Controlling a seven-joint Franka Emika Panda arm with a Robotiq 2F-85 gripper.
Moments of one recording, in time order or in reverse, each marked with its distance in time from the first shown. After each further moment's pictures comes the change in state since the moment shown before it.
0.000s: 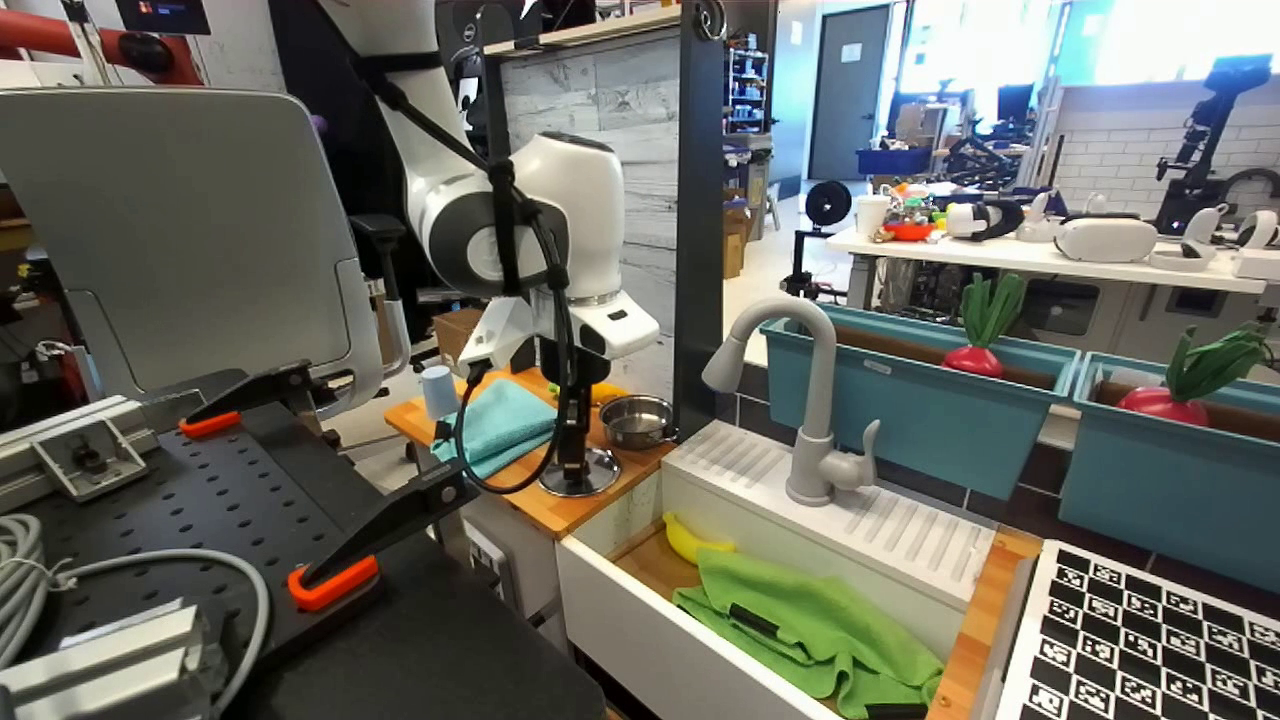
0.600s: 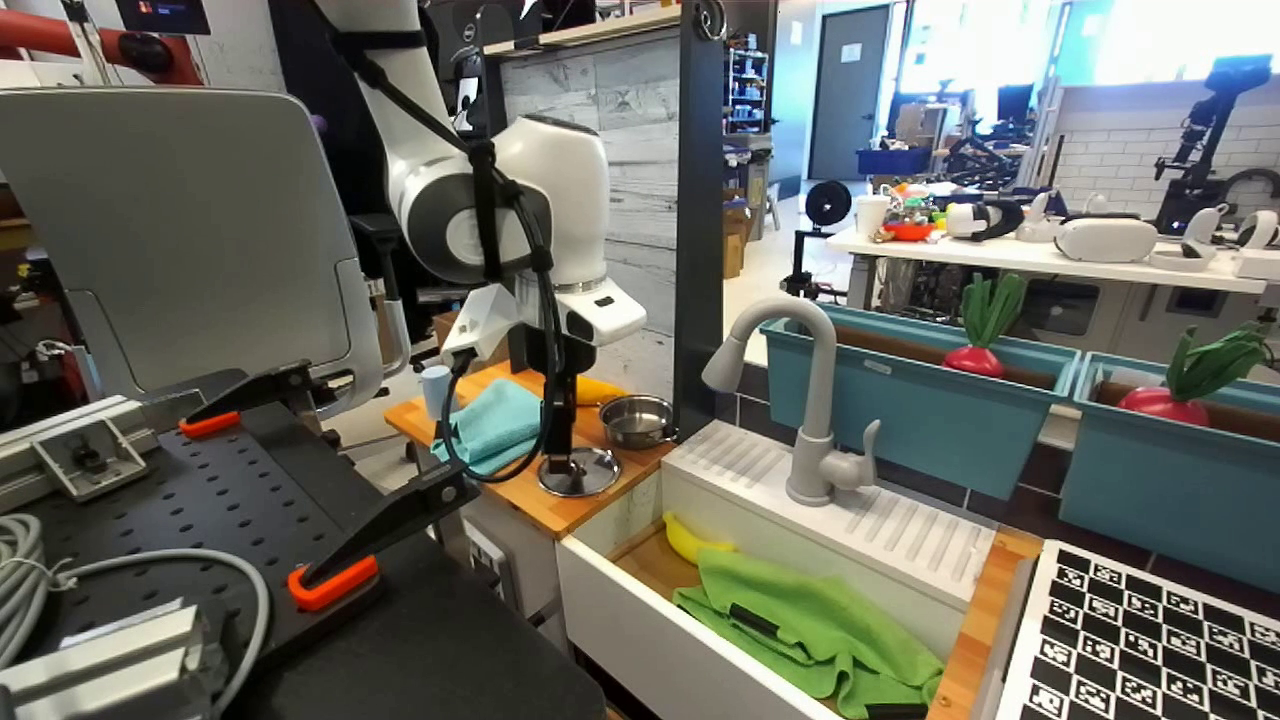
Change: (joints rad) arm -0.003 -0.058 0.018 -0.071 0.000 0.011 -0.050
